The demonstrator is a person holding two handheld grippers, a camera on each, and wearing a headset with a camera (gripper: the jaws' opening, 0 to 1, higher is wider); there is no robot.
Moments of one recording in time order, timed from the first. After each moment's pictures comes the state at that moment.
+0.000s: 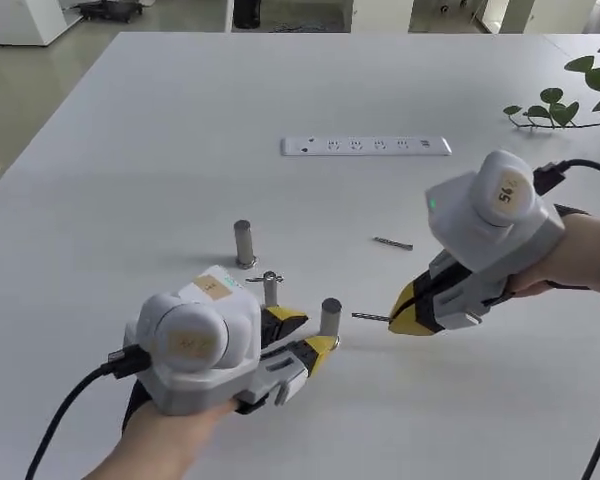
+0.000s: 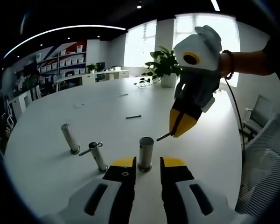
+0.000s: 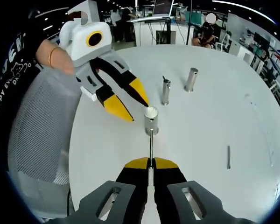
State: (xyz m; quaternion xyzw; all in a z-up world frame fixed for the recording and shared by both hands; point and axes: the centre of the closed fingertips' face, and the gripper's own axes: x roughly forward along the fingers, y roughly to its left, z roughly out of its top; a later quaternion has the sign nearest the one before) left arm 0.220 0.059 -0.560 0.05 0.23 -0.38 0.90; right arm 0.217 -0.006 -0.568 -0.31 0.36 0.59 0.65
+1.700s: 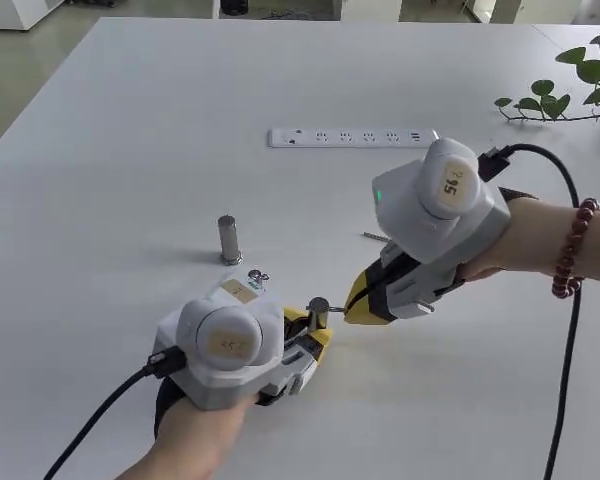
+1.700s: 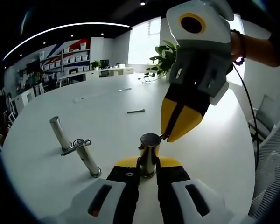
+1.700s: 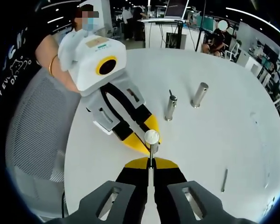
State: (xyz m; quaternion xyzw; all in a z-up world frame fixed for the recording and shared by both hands) left arm 0.239 0.043 -0.587 0.05 0.24 -0.36 0.90; right arm 0.226 0.027 -0.566 -0.34 0.33 0.62 0.63
